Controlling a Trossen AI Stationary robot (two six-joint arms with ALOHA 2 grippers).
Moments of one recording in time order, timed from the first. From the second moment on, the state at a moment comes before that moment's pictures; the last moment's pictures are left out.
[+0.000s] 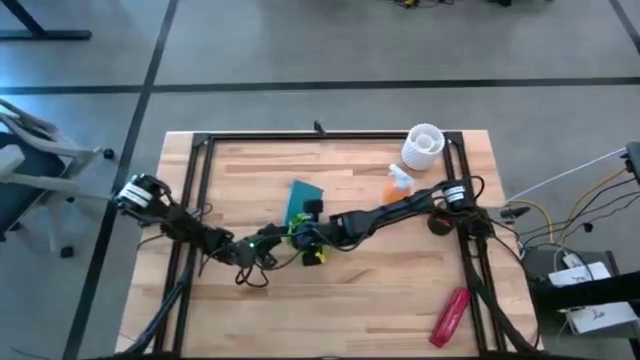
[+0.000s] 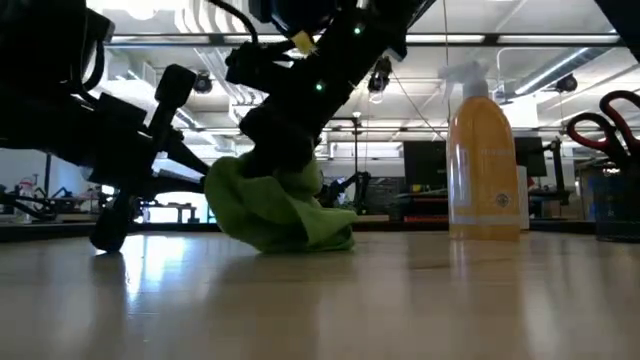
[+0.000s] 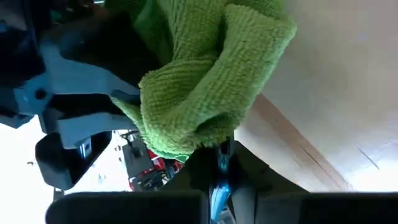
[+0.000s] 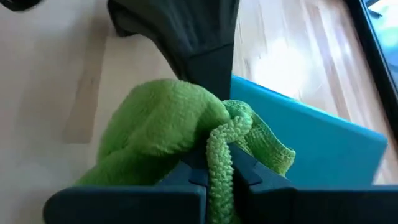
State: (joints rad) left arm -0.48 1.65 0.32 0.85 -0.90 1.39; right arm 0.12 2.14 1.55 -0.25 0.42 -0.16
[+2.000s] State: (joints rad) left arm -0.51 1.64 0.37 0.80 -0.74 0.84; right arm -0.04 2.09 1.53 -0.32 -0.02 -0.31
